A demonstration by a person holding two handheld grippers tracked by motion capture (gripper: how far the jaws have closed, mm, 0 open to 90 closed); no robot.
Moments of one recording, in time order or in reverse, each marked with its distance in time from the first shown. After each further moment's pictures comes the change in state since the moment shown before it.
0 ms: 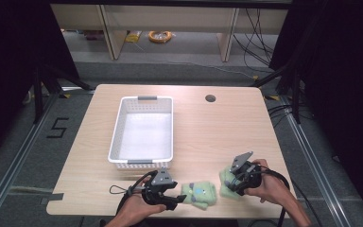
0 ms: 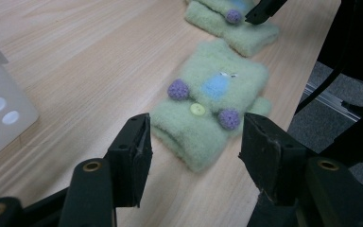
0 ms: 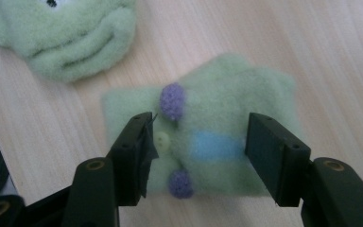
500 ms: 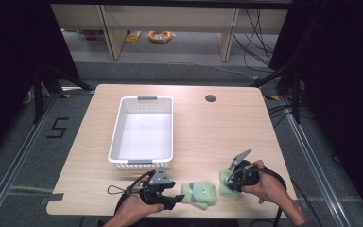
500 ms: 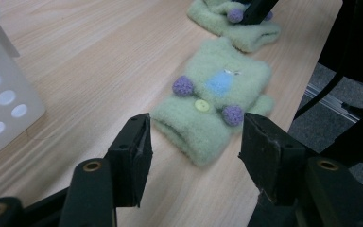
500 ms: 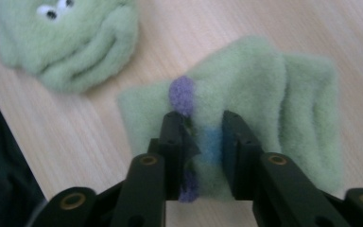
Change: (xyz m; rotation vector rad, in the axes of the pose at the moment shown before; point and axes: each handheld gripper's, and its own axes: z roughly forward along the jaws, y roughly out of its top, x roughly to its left) left arm 0.003 -0.003 -0.004 0.000 0.001 -0.006; right arm -0.001 0.000 0.006 0.033 0.070 0.186
